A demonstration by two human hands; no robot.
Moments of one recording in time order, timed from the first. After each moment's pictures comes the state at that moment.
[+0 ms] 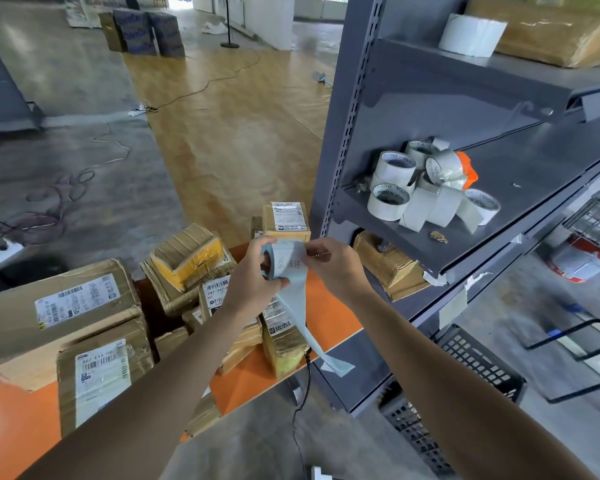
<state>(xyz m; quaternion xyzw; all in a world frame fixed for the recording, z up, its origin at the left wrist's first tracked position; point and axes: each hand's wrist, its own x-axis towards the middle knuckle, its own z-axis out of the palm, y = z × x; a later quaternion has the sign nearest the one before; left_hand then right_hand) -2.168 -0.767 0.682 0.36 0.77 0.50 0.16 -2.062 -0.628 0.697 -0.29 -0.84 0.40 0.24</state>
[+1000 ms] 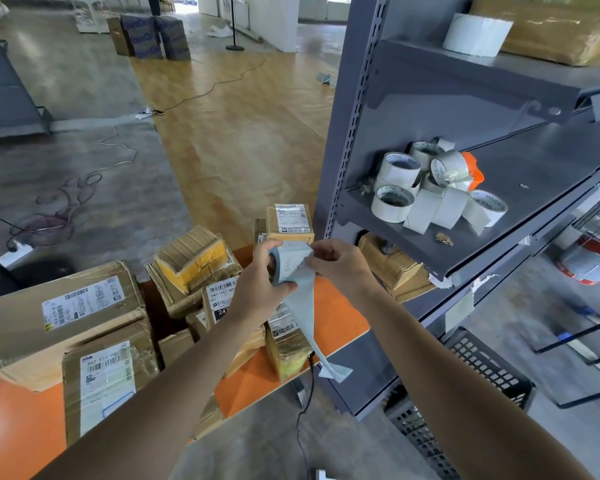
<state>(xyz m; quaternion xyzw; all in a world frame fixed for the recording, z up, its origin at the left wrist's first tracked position) -2.160 -0.766 0.683 0.40 0.76 0.50 0.13 -2.062 -0.624 0.700 -0.35 -0.72 0.57 0.20</state>
